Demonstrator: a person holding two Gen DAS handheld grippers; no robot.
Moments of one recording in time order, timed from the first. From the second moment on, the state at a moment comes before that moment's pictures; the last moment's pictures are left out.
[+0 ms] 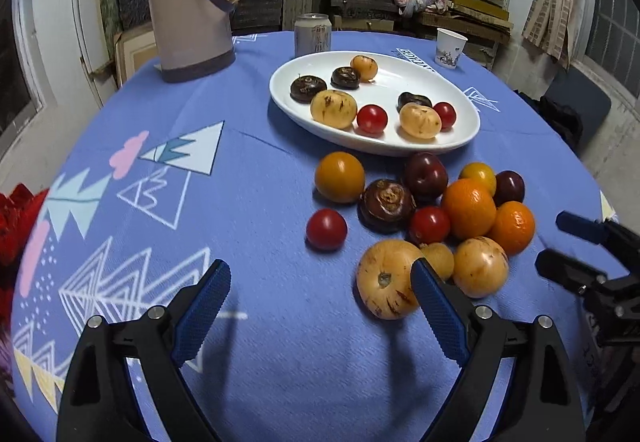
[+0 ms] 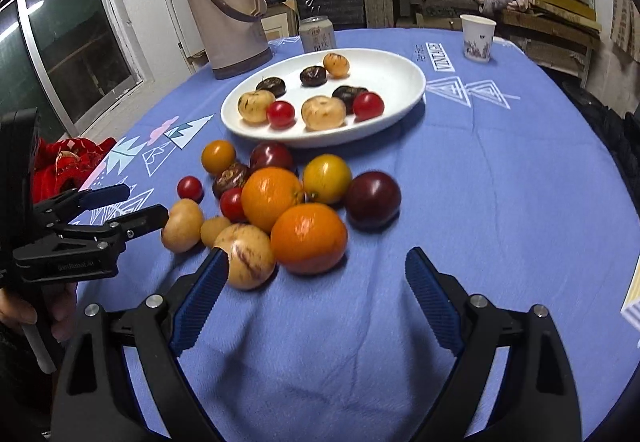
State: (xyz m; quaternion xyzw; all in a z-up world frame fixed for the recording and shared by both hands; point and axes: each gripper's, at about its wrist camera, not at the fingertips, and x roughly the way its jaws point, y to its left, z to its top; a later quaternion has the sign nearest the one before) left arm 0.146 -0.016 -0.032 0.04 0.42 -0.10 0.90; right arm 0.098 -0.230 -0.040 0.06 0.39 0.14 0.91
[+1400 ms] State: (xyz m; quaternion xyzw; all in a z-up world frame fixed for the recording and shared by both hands) left arm 0.164 -0.042 -0.059 0.06 0.45 -0.21 0.87; right arm 0.099 -0.185 -0.060 0.03 0.44 0.21 0.87
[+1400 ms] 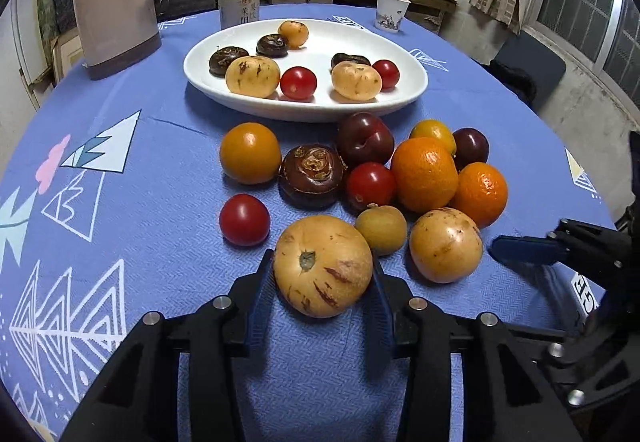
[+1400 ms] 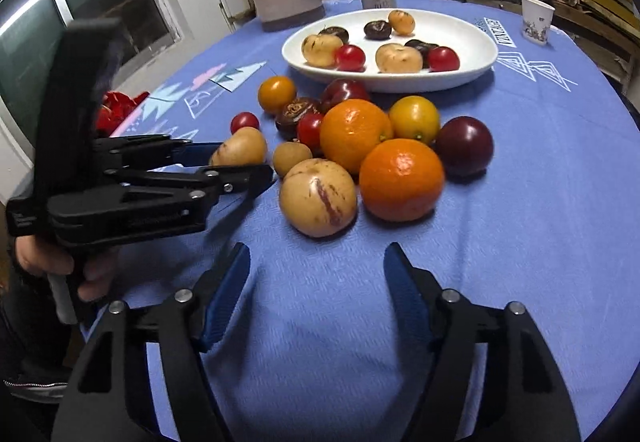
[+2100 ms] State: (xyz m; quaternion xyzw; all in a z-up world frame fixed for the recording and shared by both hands) left arm 0.164 -0.039 -0.058 0.05 0.45 -0.21 0.87; right arm 0.117 -0.146 -0.061 -0.06 0.45 0.18 0.87
